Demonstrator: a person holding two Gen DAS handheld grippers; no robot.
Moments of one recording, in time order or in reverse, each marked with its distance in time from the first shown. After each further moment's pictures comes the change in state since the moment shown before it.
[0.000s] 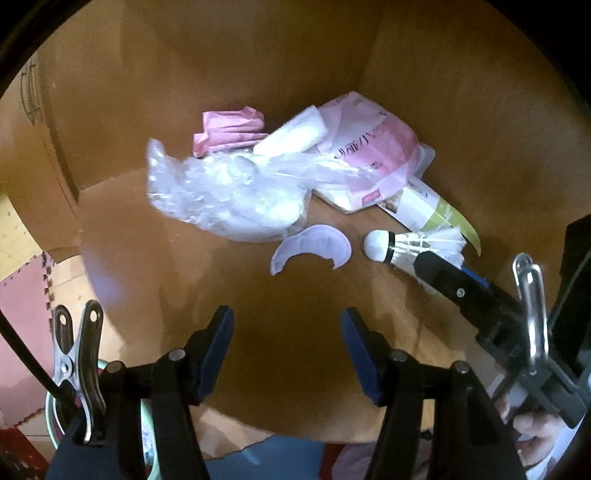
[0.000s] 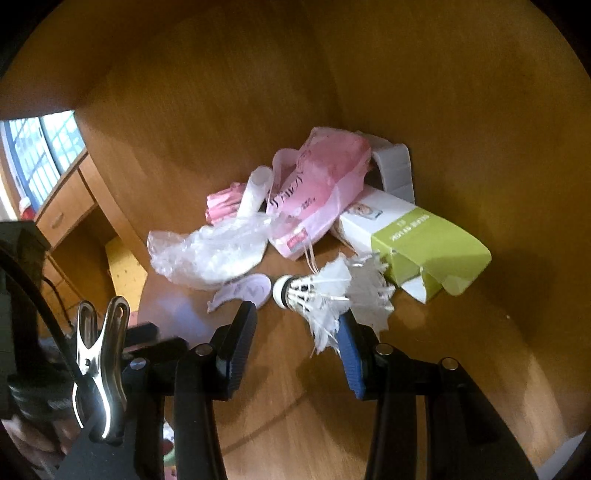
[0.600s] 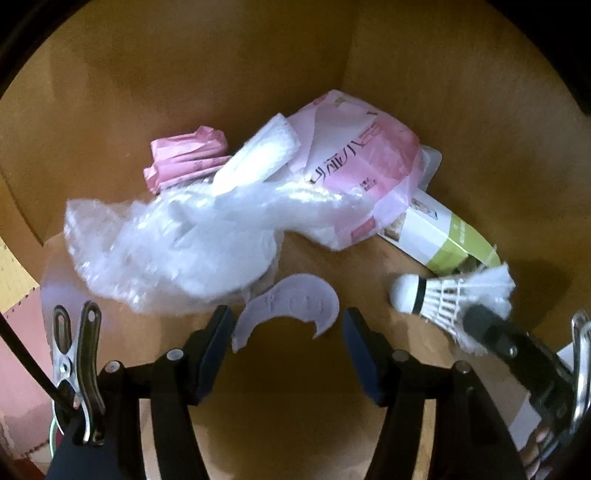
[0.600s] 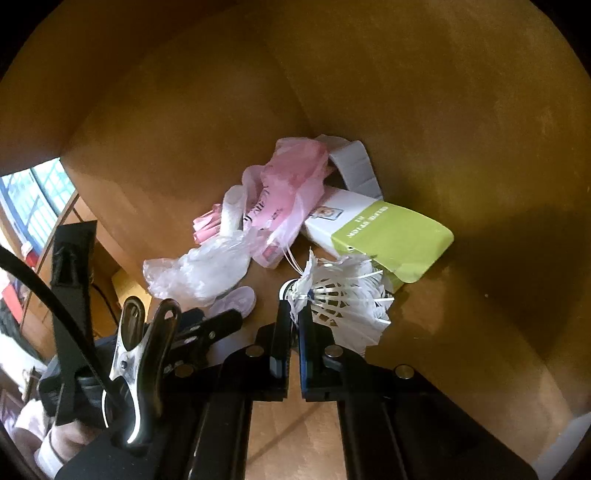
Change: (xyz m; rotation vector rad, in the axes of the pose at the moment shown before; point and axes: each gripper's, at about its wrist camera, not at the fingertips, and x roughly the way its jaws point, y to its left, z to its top) left arm 0.045 -0.029 0.033 0.081 -0.043 0.035; right arm -0.014 -0.026 -0.001 0.148 -0.021 0.019
